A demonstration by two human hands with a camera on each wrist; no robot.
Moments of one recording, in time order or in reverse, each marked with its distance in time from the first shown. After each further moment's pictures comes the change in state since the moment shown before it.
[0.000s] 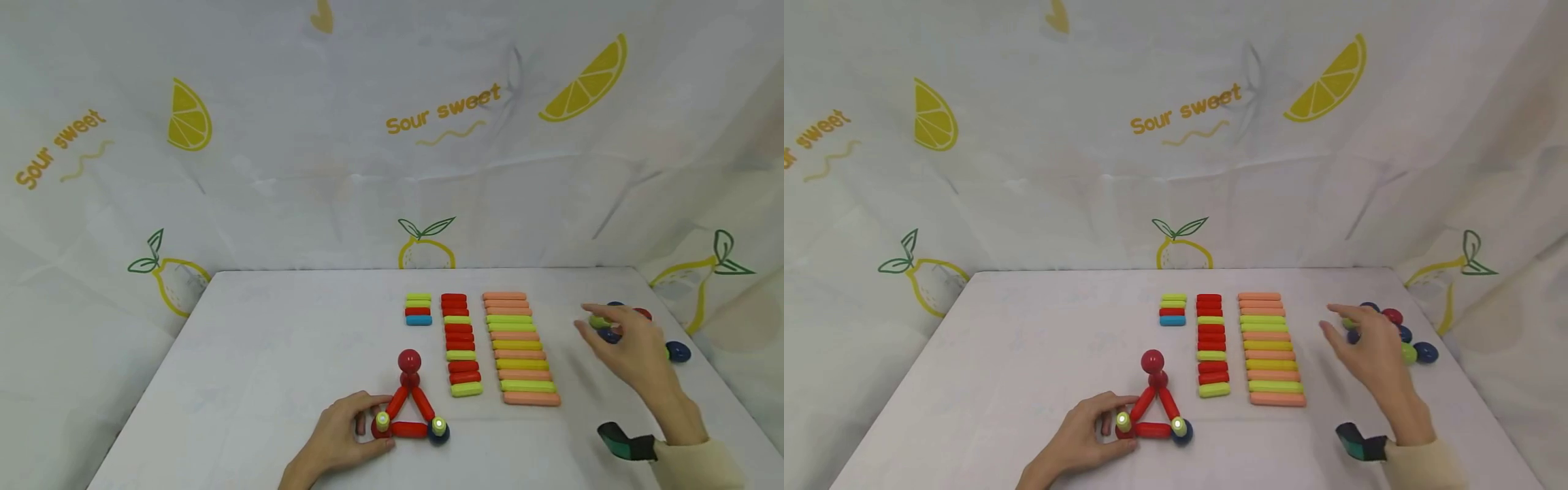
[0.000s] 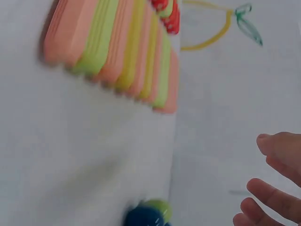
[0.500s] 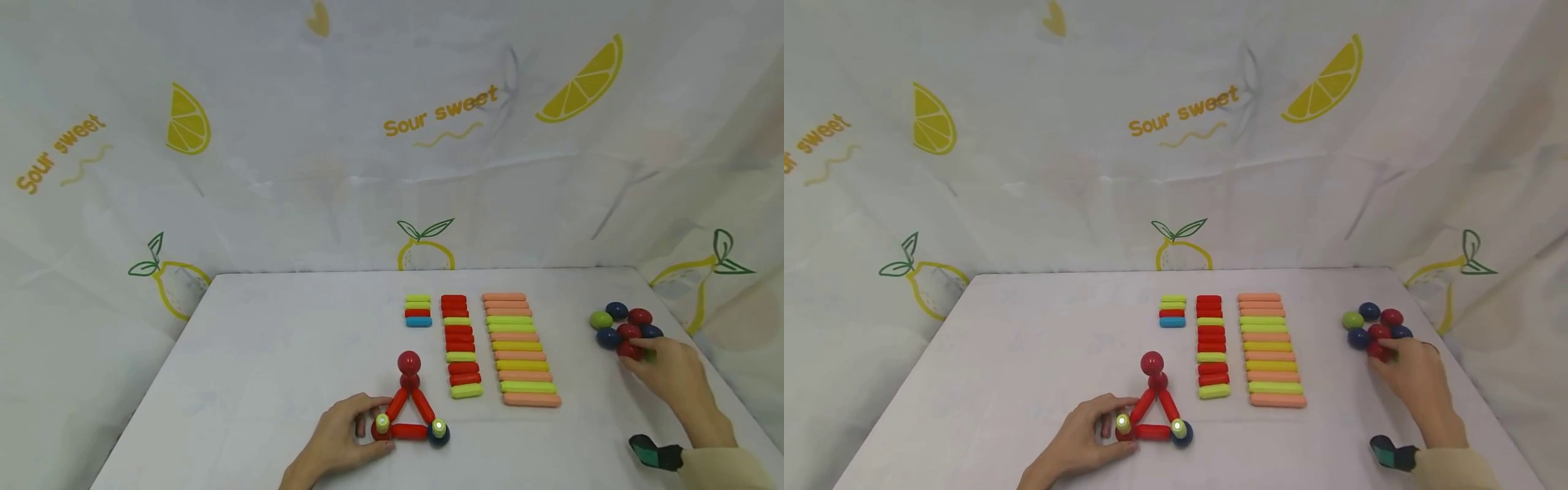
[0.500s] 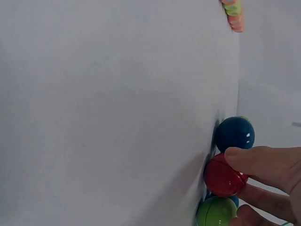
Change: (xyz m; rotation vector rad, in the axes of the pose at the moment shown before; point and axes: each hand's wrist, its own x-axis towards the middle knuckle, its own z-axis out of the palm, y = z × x) left_hand 0.000 -0.001 0.000 -0.012 -0.006 -0.006; right_hand -0.020 0.081 -0.009 -0.189 -0.283 0.293
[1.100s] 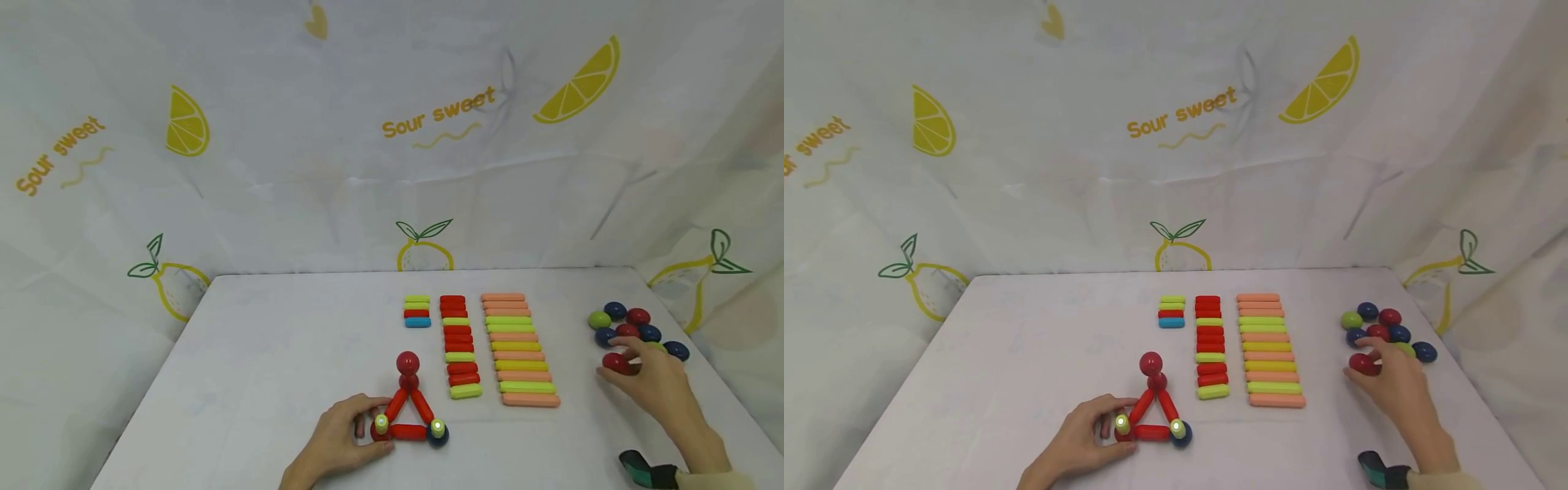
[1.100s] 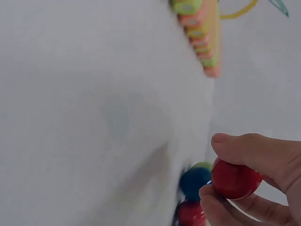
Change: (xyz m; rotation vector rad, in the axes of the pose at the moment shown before) left_hand 0.000 -0.001 0.001 -0.003 -0.007 -0.006; right_hand -0.020 -0.031 0.005 0.085 -0.011 -0.025
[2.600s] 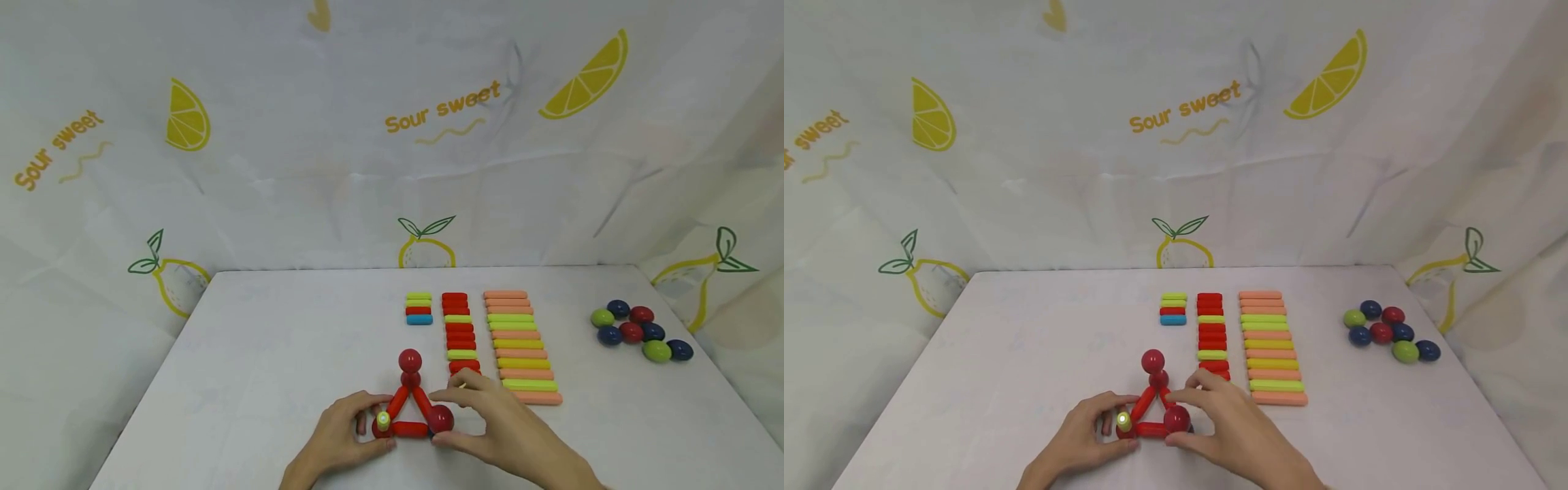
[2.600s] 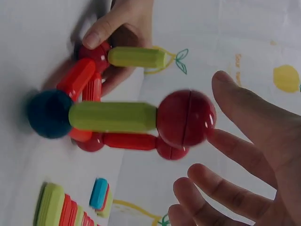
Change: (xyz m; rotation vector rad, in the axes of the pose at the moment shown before) left_hand 0.000 -0.001 0.000 -0.001 0.003 0.003; right_hand -0.072 -0.209 0.018 0.278 -0.464 -0.443
